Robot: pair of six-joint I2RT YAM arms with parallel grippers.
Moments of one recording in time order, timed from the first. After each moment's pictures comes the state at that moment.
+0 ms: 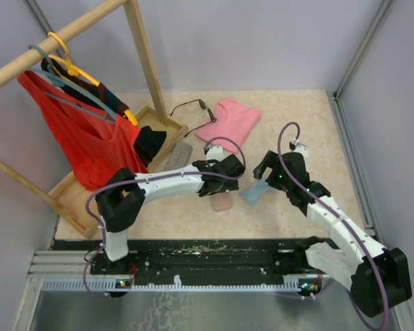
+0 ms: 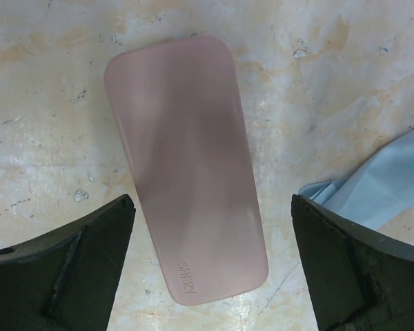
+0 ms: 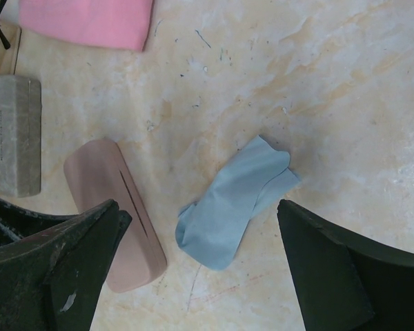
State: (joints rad) left arm -1.04 1.88 1.34 -0.57 -0.49 -1.03; right arm 0.37 0.95 0.59 -0.30 0.13 0.71
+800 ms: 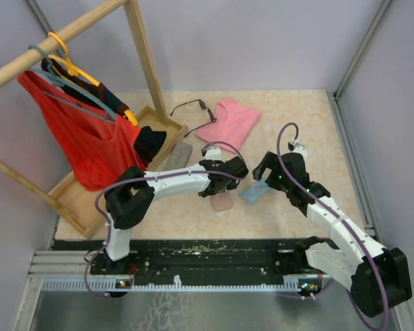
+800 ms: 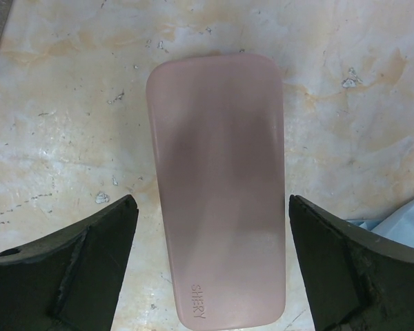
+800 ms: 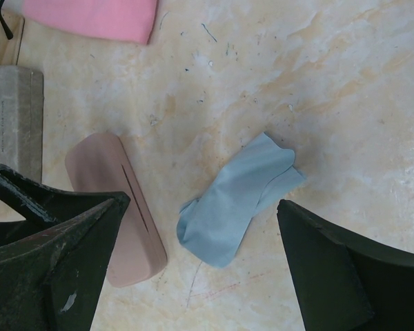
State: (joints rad) left arm -1.04 1.97 1.43 -0.70 -0.59 -1.16; right arm 0.37 0.95 0.58 -0.29 0.11 0.70
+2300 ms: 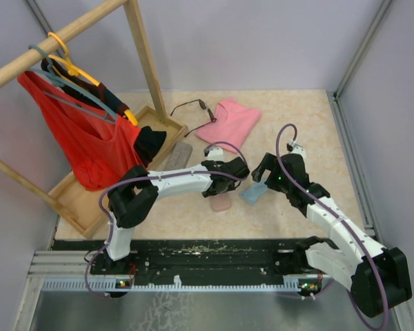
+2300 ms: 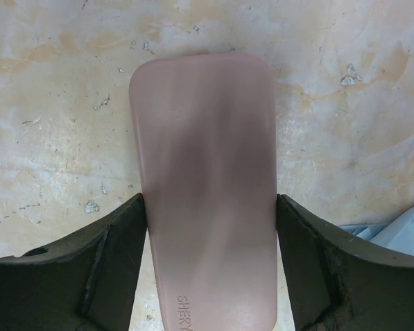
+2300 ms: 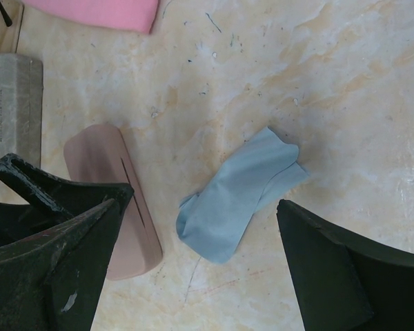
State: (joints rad) left arm -1.04 2.00 1.44 -0.68 -0.59 -1.13; right arm 0.37 0.95 0.57 -0.28 0.08 0.68
